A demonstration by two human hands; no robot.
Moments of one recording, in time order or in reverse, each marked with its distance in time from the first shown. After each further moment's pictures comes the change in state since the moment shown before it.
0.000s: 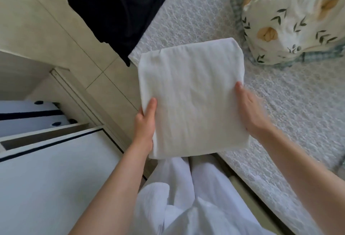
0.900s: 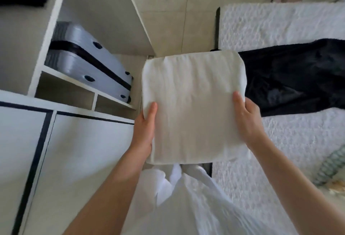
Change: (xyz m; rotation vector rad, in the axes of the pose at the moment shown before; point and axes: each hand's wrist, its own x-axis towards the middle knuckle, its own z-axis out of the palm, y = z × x) left_hand 0.024 0.181 -0.225 -0.527 0.608 -0.017; right_hand 0.061 -0.320 0.274 -0.399 -0.409 -0.373
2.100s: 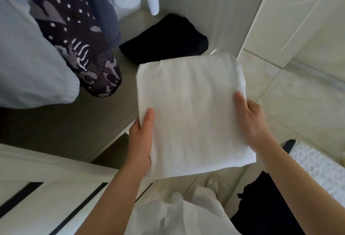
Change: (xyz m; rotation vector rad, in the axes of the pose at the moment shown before) left_hand 0.108 0.234 -0.126 -0.589 0.423 0.179; right_hand 0.137 -0.358 0.227 -0.198 -0.454 -0.535
